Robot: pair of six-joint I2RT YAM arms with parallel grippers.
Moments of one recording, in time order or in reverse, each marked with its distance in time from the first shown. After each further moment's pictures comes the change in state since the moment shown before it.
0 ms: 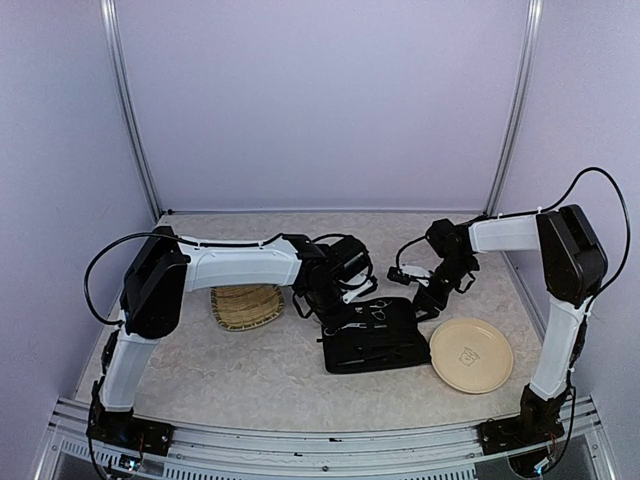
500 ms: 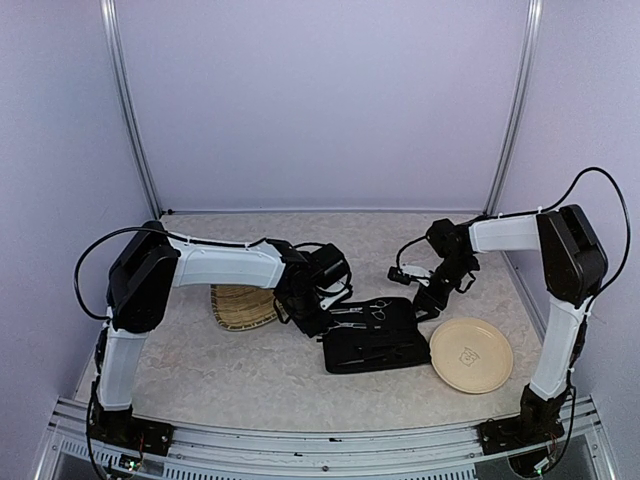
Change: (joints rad) left arm 0.048 -0.064 -0.180 0.013 -0.031 -0.030; right arm -0.002 -0.001 0.001 -0.004 0.000 0.002
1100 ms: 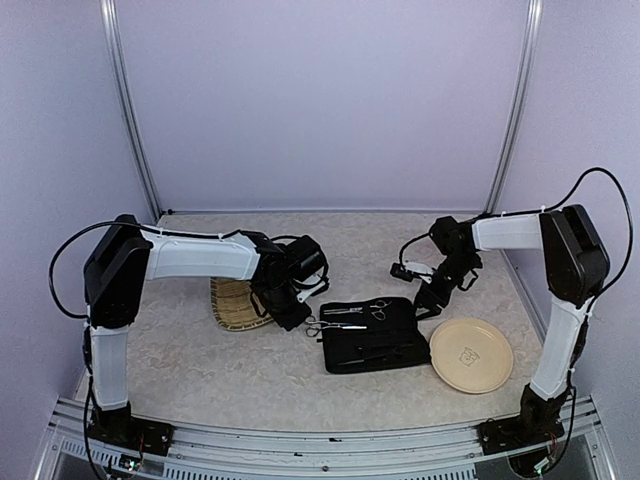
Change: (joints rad) left arm 0.060 -0.140 -0.136 -0.020 -0.042 -0.006; right arm -0.024 -0.010 0.011 -0.012 -0.011 0.008
